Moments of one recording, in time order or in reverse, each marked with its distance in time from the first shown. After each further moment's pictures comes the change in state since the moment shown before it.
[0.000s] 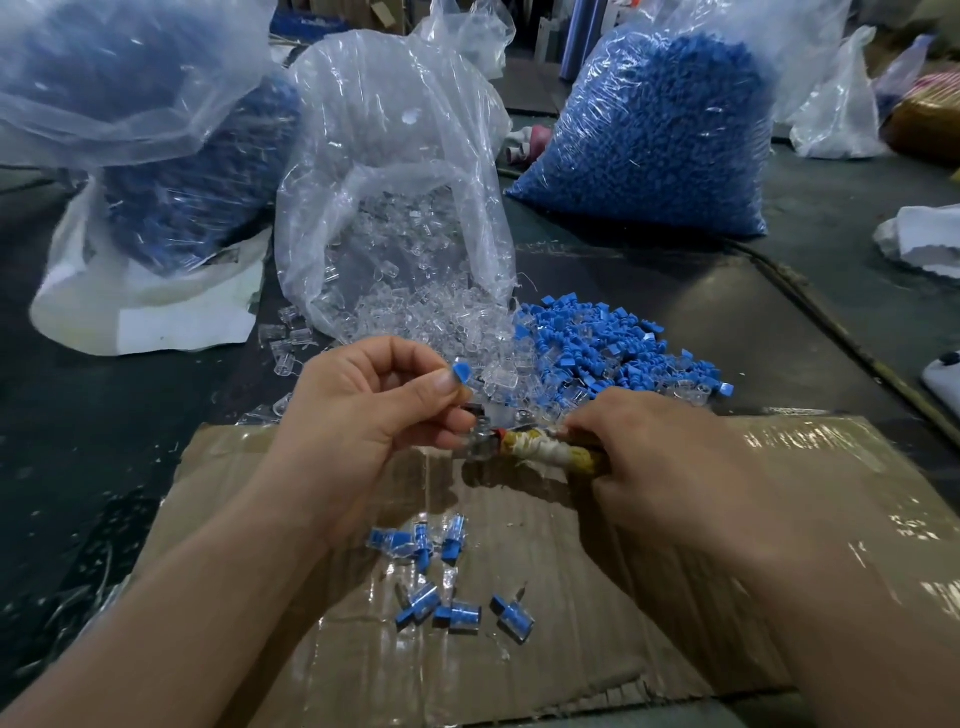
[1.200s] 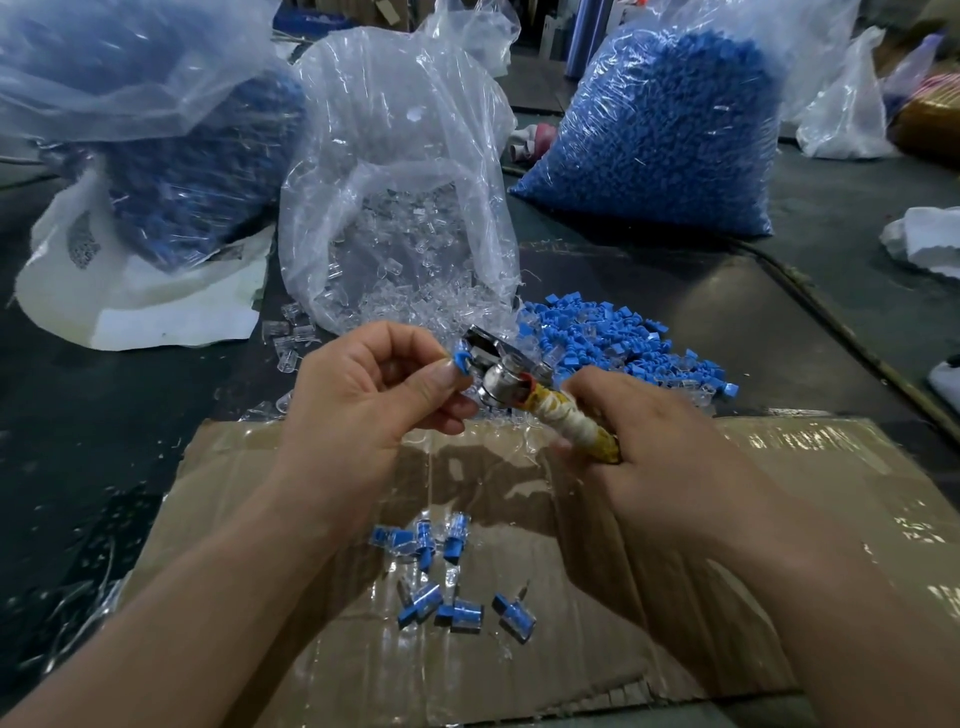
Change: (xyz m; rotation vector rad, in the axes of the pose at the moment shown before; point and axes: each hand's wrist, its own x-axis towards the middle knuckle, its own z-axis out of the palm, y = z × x) left_hand -0.002 -0.004 0.003 0.159 0.051 0.220; right_hand -0.003 -0.008 -0.006 0.304 0.065 -0.072
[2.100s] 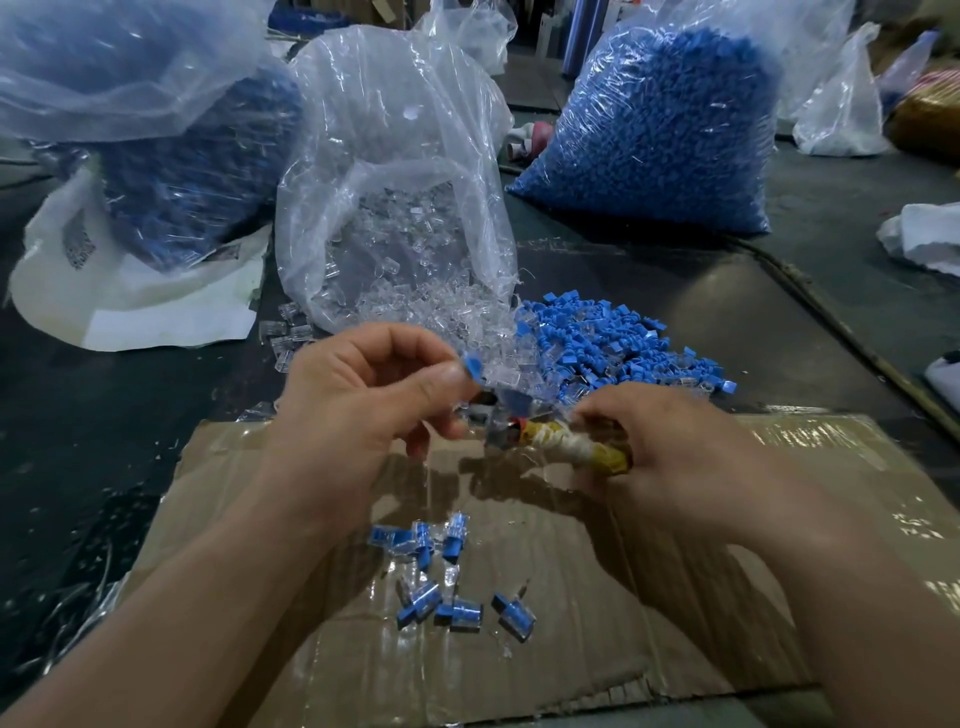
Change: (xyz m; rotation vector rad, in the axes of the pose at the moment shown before) left_hand -0.005 0.009 -0.004 -0.007 -0.056 -0.085; right_hand 0.001 0.014 -0.007 -0.092 -0.135 0.106
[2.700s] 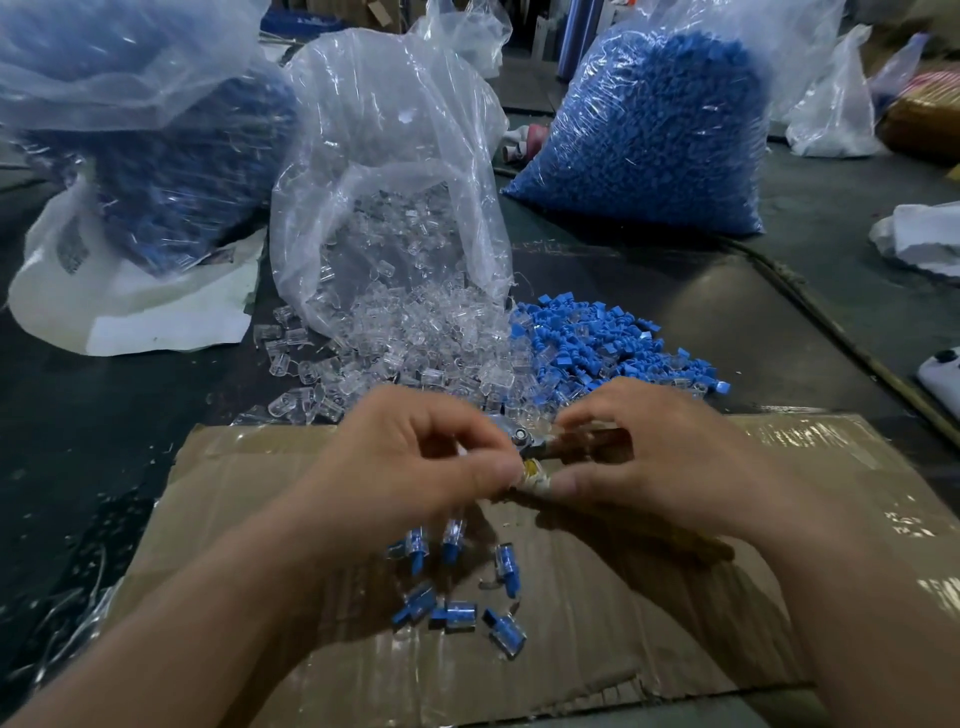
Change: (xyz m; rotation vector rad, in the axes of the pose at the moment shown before) left_hand -0.006 -0.004 0.006 0.313 -0.333 -0.062; right_hand 0.003 0.003 0.000 0.068 -0.014 -0.002
